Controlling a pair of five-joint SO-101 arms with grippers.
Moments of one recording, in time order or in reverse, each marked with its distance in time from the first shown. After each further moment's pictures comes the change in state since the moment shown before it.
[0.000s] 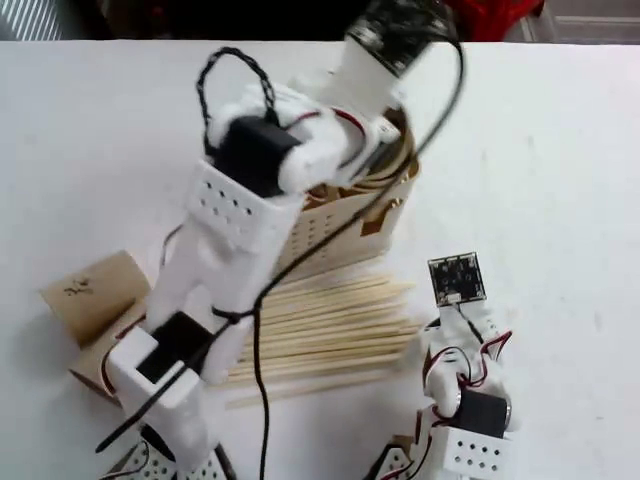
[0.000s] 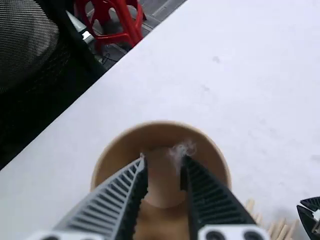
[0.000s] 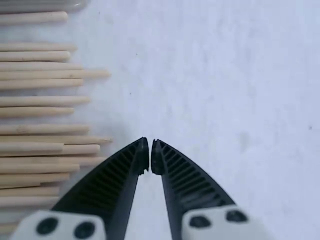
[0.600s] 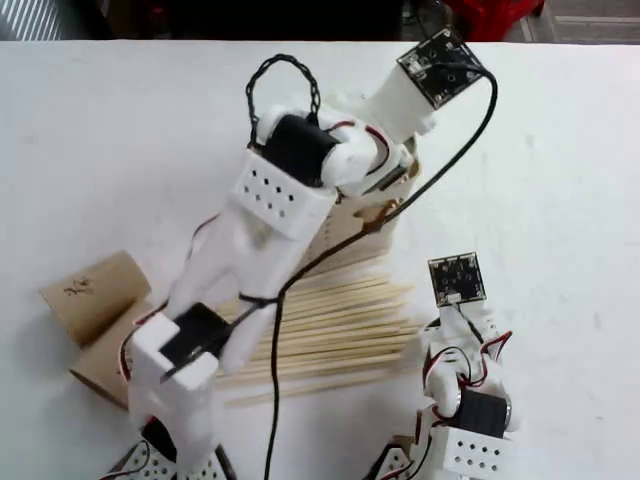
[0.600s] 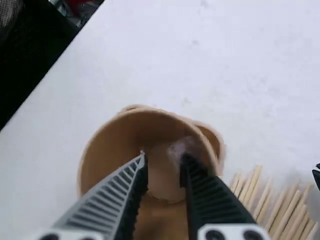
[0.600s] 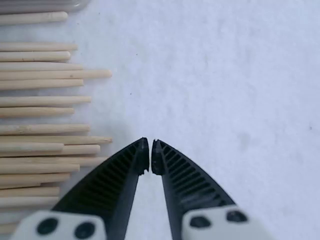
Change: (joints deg) left arm 0.8 6.9 3.5 0.0 -6.1; right arm 0.0 0.0 0.0 0.0 0.0
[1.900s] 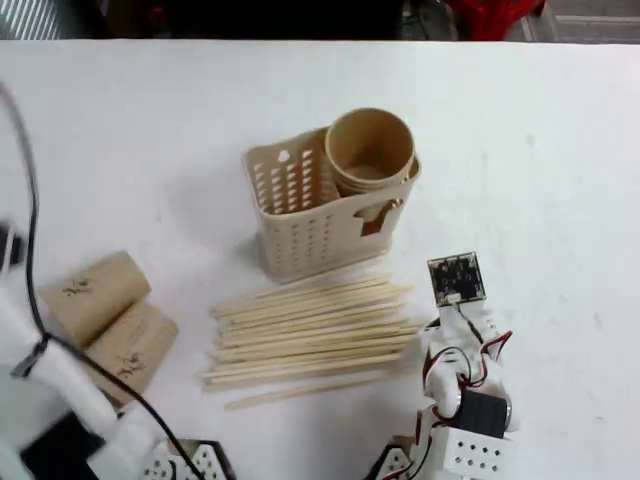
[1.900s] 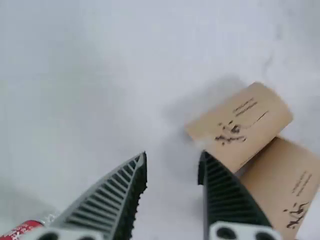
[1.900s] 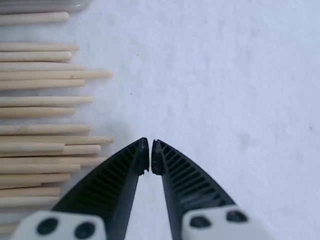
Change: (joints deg) left arm -76.7 -40.3 46.8 8.0 -21.2; right arm -0.2 0.0 0.0 0.0 0.0
